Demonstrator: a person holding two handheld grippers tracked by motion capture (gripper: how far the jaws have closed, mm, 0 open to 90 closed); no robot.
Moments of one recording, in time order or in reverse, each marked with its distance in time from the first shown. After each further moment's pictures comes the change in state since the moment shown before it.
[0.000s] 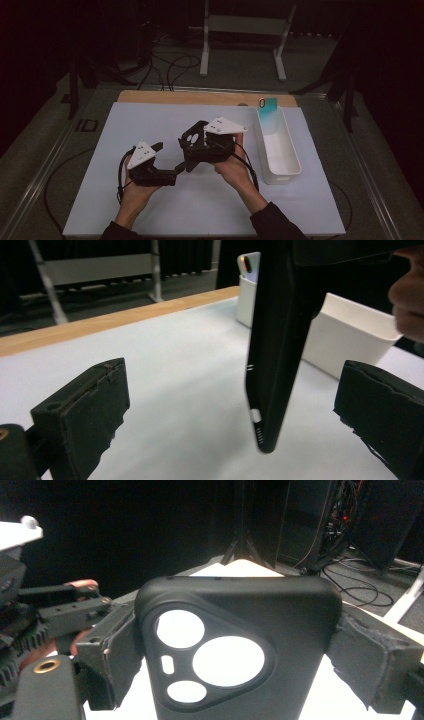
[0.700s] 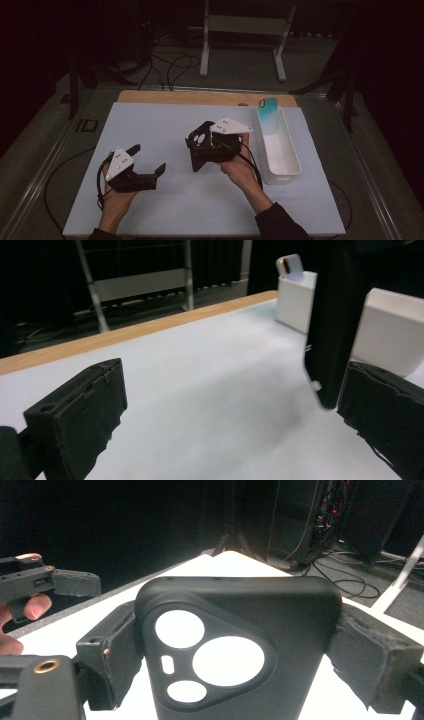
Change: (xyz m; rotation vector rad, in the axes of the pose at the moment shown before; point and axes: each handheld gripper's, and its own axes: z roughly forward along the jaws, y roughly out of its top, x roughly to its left) left arm 0.028 -0.027 -0.033 -0.055 0.114 0.031; right arm -0.012 -0.008 -0.006 0.023 -0.030 0.000
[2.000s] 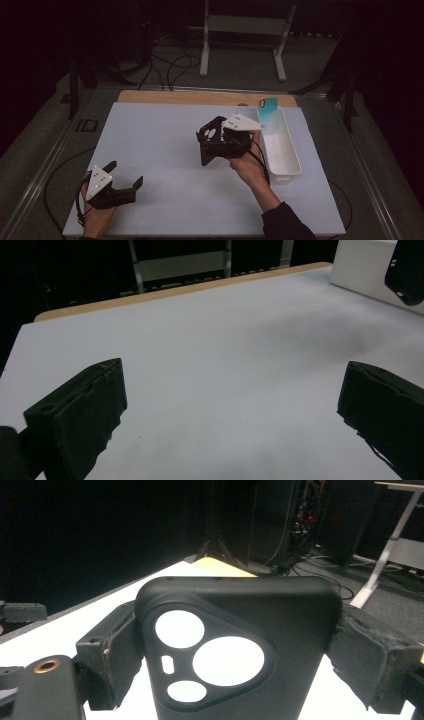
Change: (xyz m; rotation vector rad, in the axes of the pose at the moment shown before) left arm 0.027 -0.060 -0.032 0.043 0.130 -0.017; right arm -0.019 0.004 -0.016 -0.027 -0.069 0.004
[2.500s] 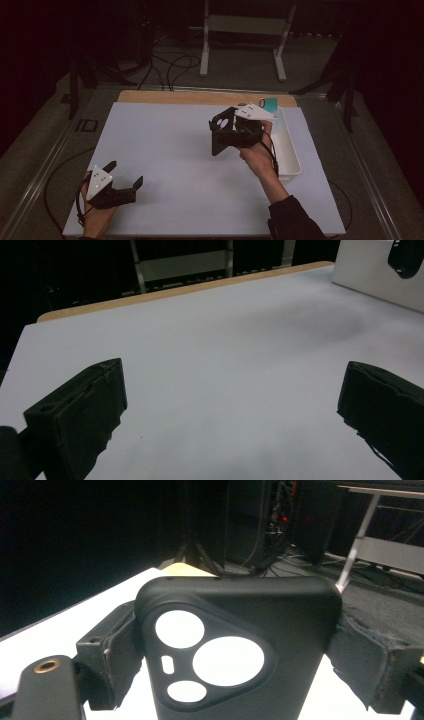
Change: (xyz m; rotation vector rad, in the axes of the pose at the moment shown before) left arm 0.000 0.000 0.000 0.003 0.007 0.007; right arm -0.034 0.009 -0.006 -0.005 -0.083 0.023
